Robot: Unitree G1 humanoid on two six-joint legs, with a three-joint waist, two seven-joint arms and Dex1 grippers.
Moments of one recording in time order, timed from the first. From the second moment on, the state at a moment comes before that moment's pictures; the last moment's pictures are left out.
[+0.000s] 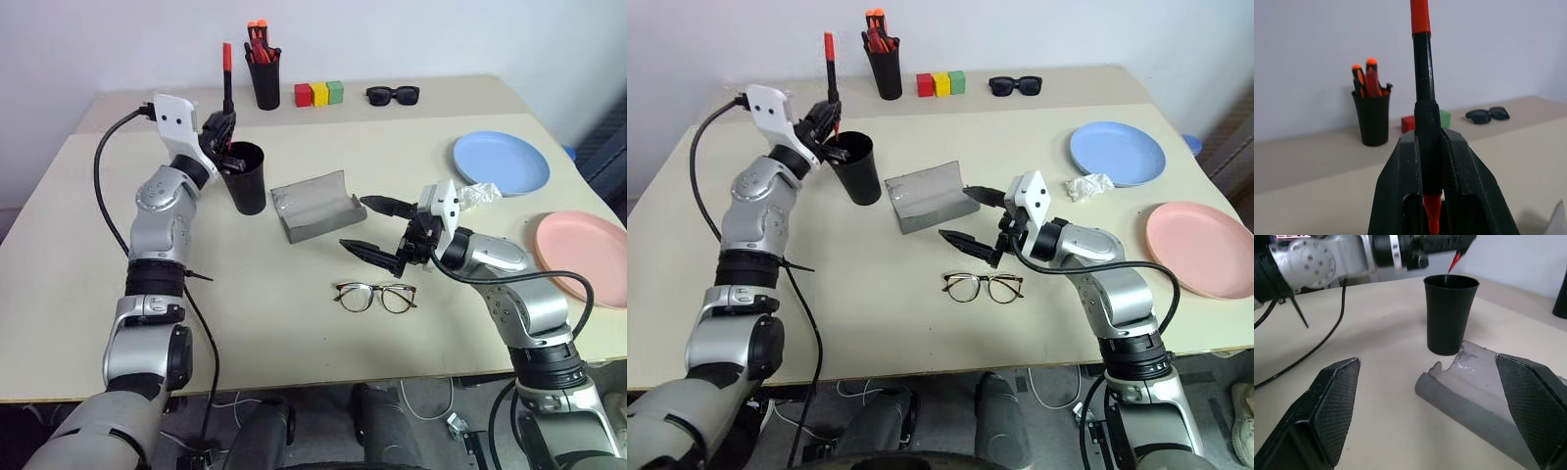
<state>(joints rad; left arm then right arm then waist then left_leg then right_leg) -0.83 0.34 0.17 0.49 -0.27 0.07 -0.41 -0.42 -0.52 0.02 -0.19 0.49 0.37 0.89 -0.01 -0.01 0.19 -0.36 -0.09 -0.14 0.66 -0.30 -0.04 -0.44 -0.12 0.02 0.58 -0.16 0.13</state>
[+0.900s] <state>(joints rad) -0.78 0.34 -0.20 0.14 -0.38 0.62 -0.72 -0.43 -0.51 -0.09 -0.11 0.50 0.33 0.86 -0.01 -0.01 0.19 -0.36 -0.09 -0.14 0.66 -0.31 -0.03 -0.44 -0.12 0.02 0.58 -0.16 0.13</state>
